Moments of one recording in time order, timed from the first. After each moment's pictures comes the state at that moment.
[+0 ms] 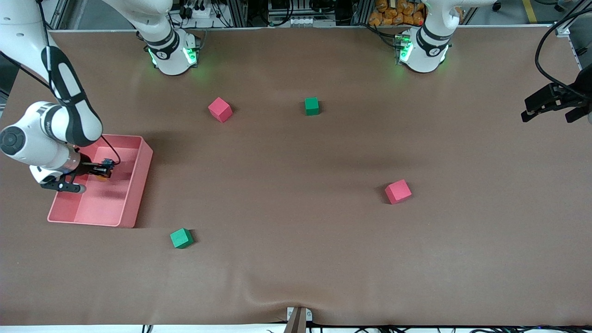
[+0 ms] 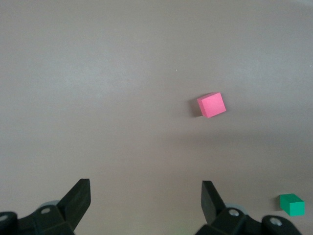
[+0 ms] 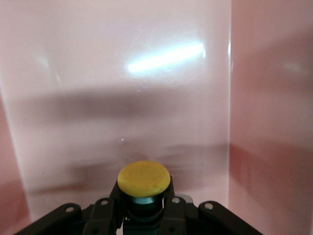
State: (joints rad) left arm -0.05 0.01 0.05 -1.49 -0.02 1.52 0.01; right arm -0.30 0.37 -0.02 -2.12 -0.07 2.41 -0.14
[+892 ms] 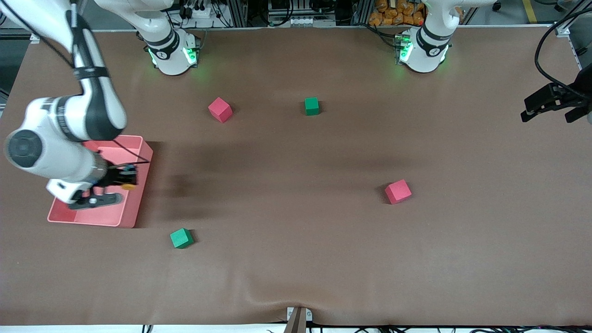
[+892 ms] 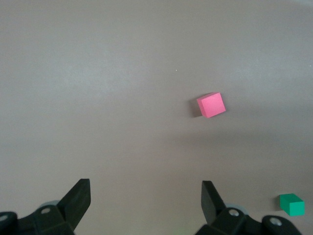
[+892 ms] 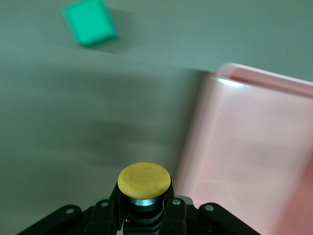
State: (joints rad) left arm -0.05 0.01 0.05 -1.49 -0.02 1.52 0.01; right arm 0.08 0.32 0.02 -1.80 0.00 2.01 -0.06
